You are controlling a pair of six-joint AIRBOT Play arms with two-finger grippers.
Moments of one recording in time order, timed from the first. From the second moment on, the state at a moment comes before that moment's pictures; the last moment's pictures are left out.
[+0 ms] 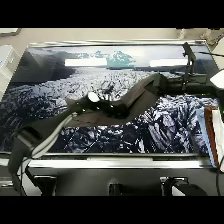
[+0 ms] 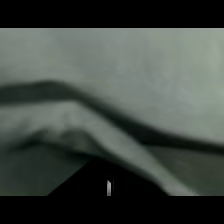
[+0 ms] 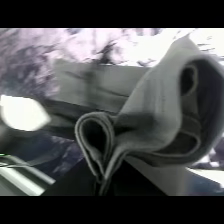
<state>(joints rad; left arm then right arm) -0.61 -1.98 1.58 0.55 -0.87 -1.53 0.04 -1.13 1.32 -0.78 1.20 1.48</state>
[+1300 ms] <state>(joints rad) 0.12 -1.28 1.59 0.97 -1.31 -1.43 0.65 -1.72 1.32 -0.45 0.47 1.52</state>
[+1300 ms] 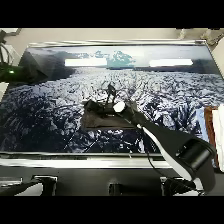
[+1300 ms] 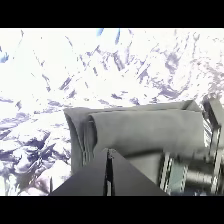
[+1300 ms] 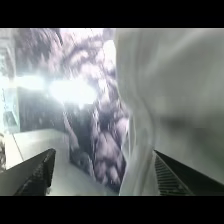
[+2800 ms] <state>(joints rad) 0.12 -1.22 1.59 0.98 -1.37 -1.43 -0.18 -1.58 1.31 -0.49 1.27 1.24</state>
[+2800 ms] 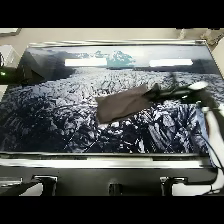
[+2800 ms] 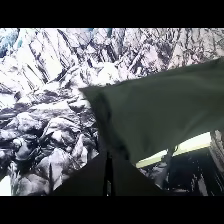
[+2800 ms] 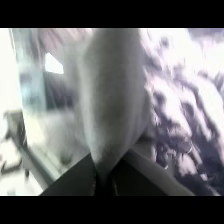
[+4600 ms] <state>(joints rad) 0.12 -1.12 1.59 0.89 -1.37 -1.36 -1.38 -1.20 1.35 -1.37 1.62 1.75</state>
